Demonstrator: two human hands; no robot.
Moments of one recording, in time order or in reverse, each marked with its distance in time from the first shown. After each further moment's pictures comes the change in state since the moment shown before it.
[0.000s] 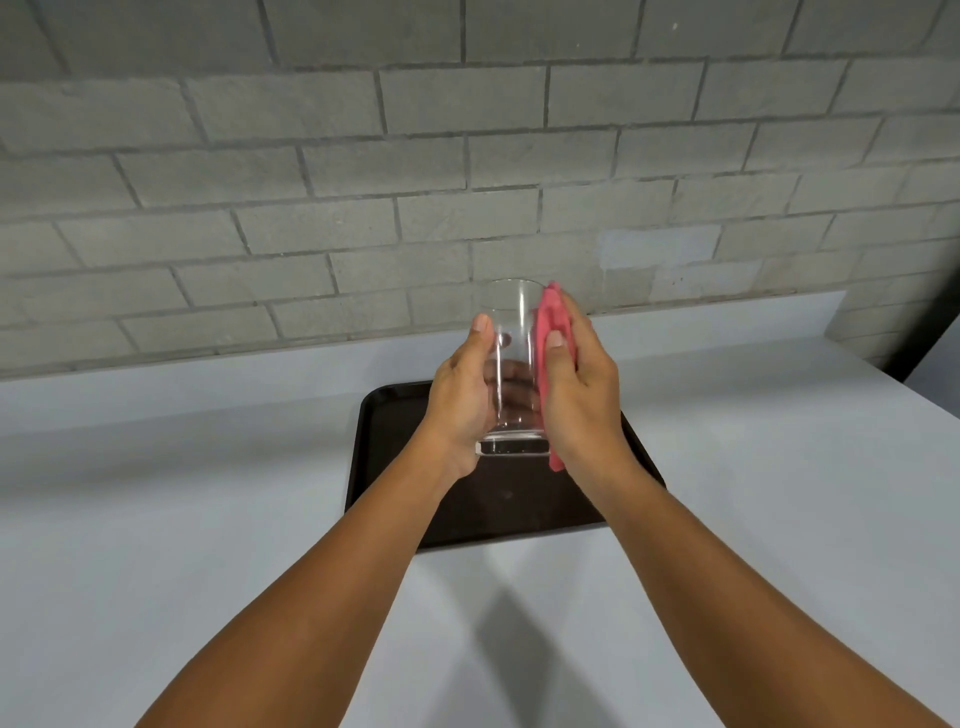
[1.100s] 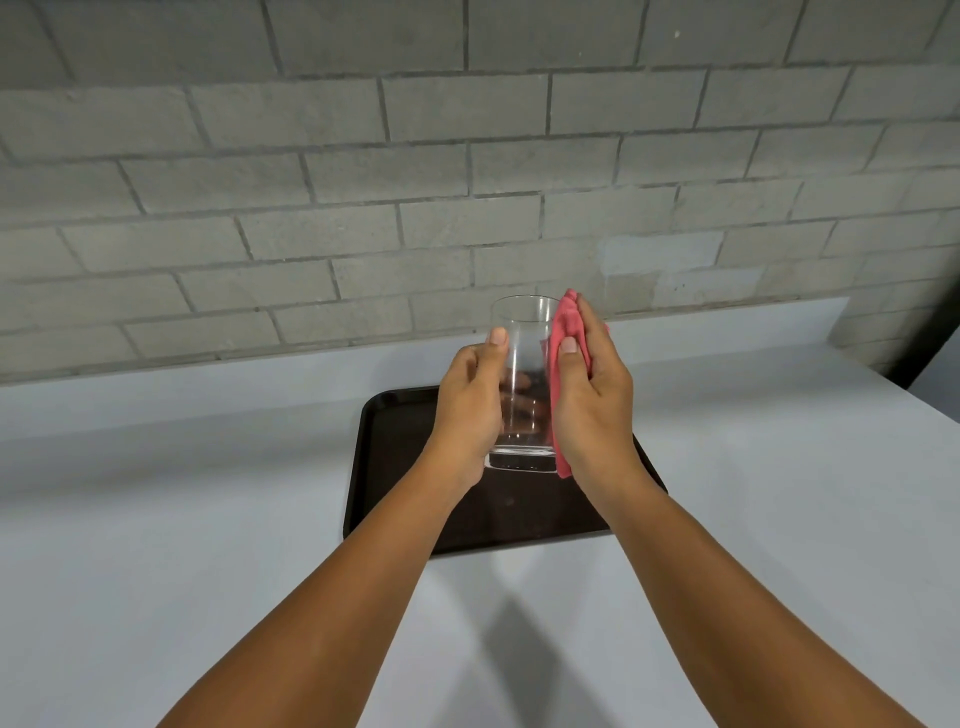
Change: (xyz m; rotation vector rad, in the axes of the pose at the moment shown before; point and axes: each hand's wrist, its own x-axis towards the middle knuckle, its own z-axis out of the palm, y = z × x) left_hand 0.002 -0.005 0.010 0.074 0.100 0.012; right_hand 0.005 0.012 -0.004 0.054 0.081 0.027
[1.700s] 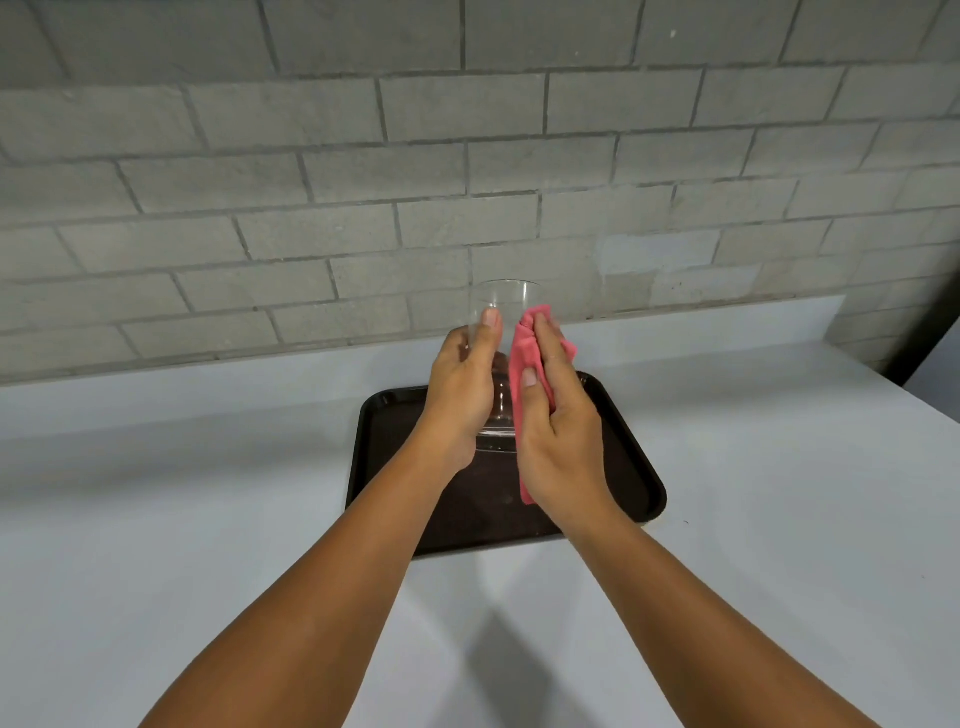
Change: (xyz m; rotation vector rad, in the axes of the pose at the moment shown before) left_hand 0.003 0.013 -0.004 0.109 0.006 0.028; right_hand -0.030 0.000 0.014 -0.113 -0.102 -0.136
